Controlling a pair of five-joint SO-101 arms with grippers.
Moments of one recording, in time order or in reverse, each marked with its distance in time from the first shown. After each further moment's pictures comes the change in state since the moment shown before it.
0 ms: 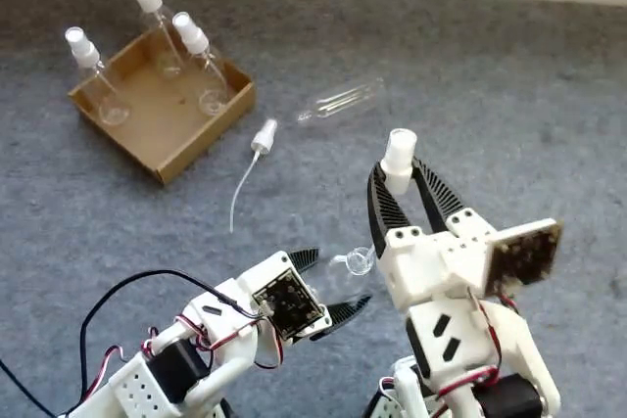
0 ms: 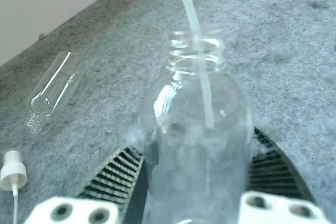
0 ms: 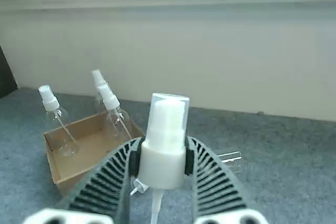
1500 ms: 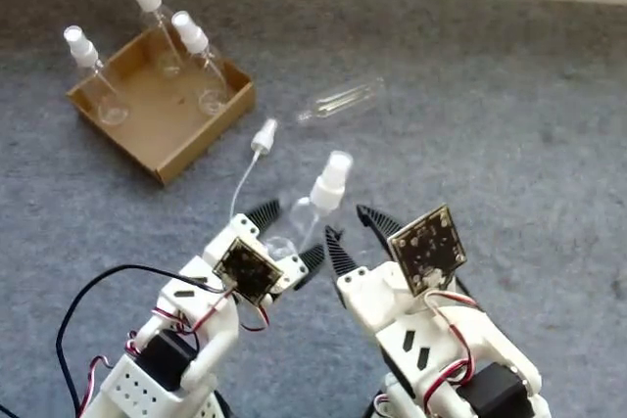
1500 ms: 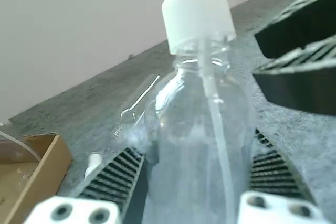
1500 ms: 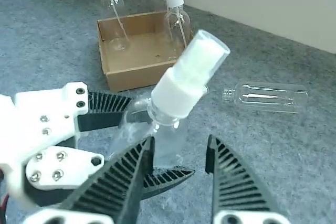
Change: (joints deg) left arm -15.1 0.1 0.0 -11.0 0.1; right arm -15.2 0.0 4.5 14.3 5.7
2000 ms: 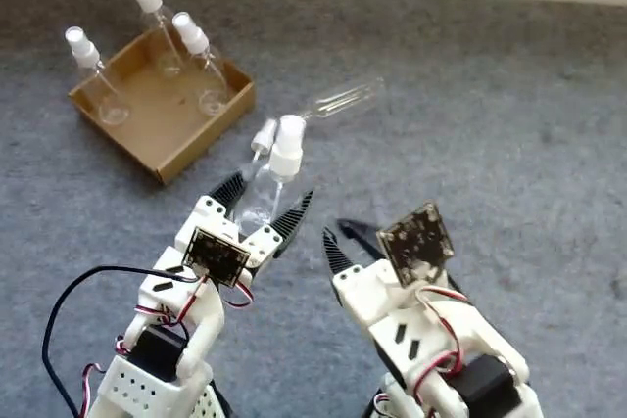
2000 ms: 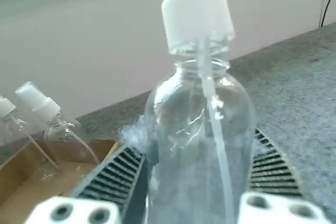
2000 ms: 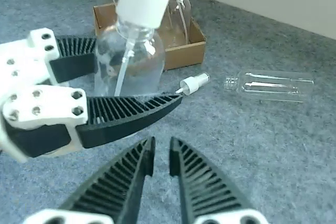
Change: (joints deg) left arm -10.7 0.0 0.0 -6.9 0.0; right arm 0.0 0.0 4.1 -1.5 0.0
